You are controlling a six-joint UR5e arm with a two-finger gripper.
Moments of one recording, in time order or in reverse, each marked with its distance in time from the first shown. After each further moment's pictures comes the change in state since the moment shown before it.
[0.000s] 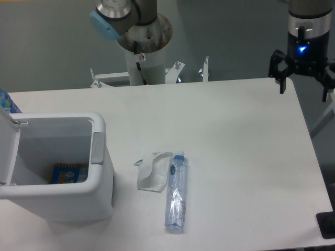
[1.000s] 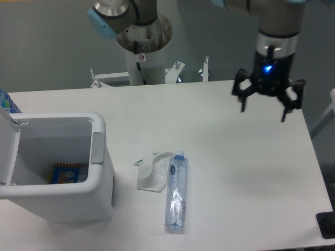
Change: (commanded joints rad) arm -0.152 0.043 -0.217 0.002 -0.198 -0.230
